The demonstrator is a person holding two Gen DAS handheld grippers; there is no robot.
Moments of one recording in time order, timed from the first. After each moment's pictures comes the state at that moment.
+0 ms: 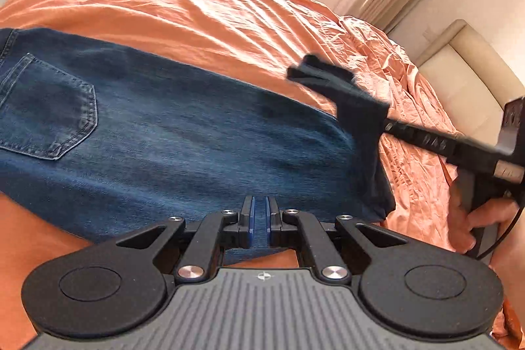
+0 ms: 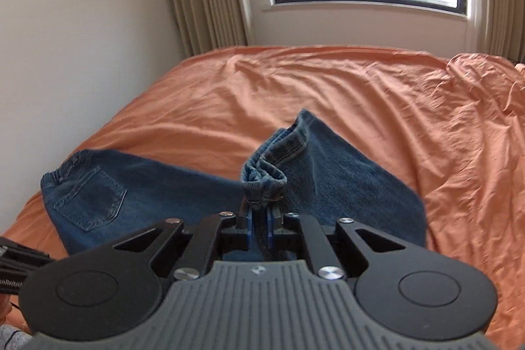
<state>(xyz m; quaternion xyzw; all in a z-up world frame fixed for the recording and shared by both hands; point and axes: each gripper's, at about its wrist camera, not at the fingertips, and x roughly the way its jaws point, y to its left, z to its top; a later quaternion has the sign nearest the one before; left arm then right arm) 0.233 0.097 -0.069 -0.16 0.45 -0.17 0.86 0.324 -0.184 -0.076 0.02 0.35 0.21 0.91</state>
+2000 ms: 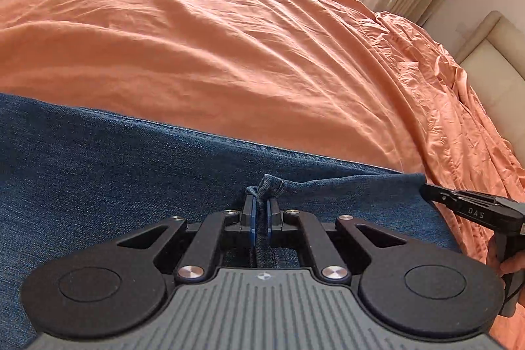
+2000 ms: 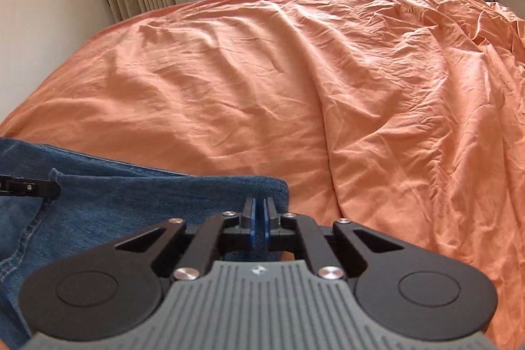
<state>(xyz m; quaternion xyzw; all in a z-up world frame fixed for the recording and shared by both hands) 0.401 0.048 -0.155 -0.12 0.44 -0.14 0.88 0.475 -0.333 -0.205 0.04 0.40 0.11 0.91</state>
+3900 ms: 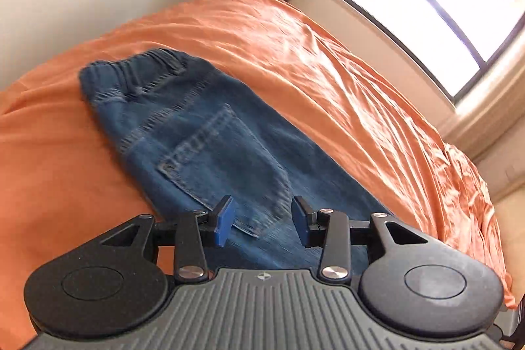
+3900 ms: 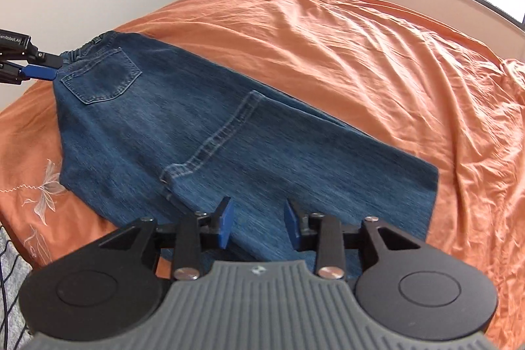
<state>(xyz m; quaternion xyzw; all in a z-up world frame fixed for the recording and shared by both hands) 0.218 0.268 -0.074 -0.29 0.35 0.06 0.89 0.325 -0.195 -0.128 -0.11 0.39 0.29 0.87</state>
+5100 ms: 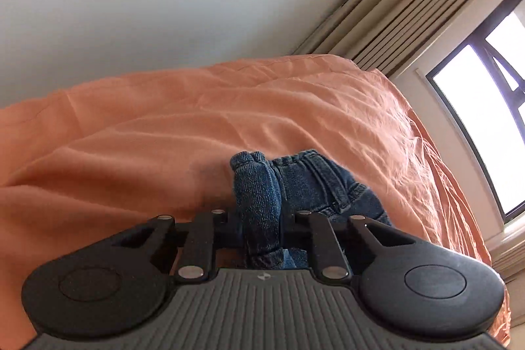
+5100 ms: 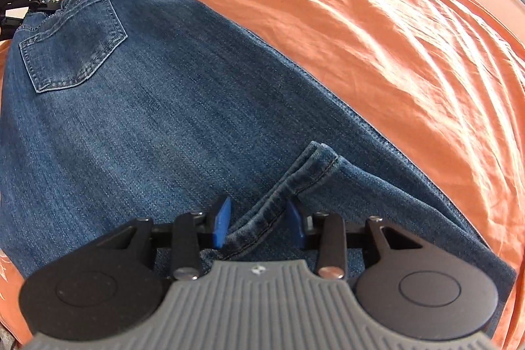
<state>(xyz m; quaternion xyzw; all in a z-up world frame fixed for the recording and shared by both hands) 0.296 0.398 -0.136 -0.38 0.28 0.21 0.86 0.429 -0.083 -0.183 -0.18 0.46 0.30 0.82</state>
